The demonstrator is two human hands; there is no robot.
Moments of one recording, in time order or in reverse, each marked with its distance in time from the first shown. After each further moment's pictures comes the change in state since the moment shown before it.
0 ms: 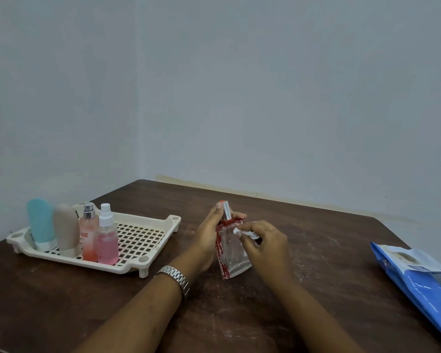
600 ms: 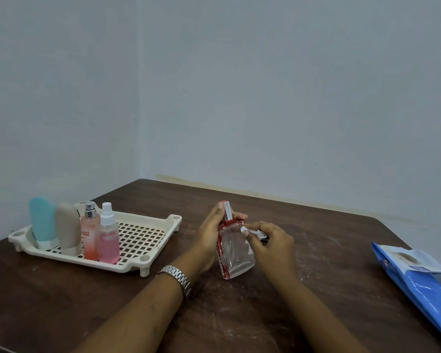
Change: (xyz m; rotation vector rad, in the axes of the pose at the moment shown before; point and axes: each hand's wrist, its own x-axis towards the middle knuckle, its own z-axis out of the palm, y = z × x) left_hand -0.004 0.002 0.004 -0.021 -0.010 0.020; right_hand 0.000 0.005 -0.002 0.038 0.037 0.142
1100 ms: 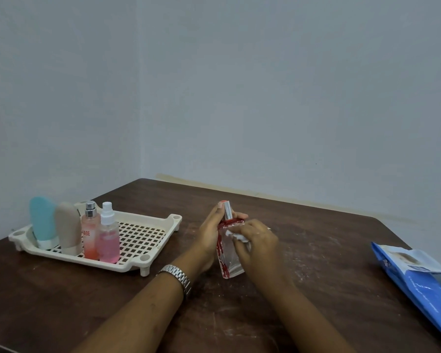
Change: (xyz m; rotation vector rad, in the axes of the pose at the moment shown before) left_hand 0.001 -0.001 -0.001 -0.040 0.003 -0.065; right_hand -0.009 -0.015 0.007 -0.205 -0.076 -0.374
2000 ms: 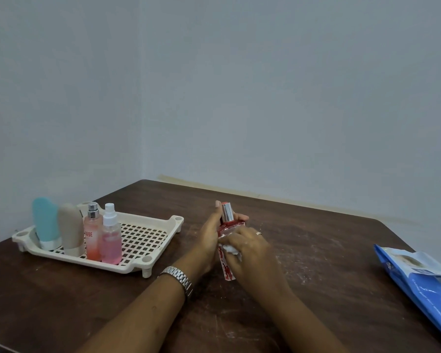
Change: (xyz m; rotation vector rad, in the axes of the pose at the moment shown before) left_hand 0.003 -0.001 -0.001 -0.041 -0.050 -0.043; right_hand -0.004 -0.013 0.000 -0.068 -0.114 -0.125
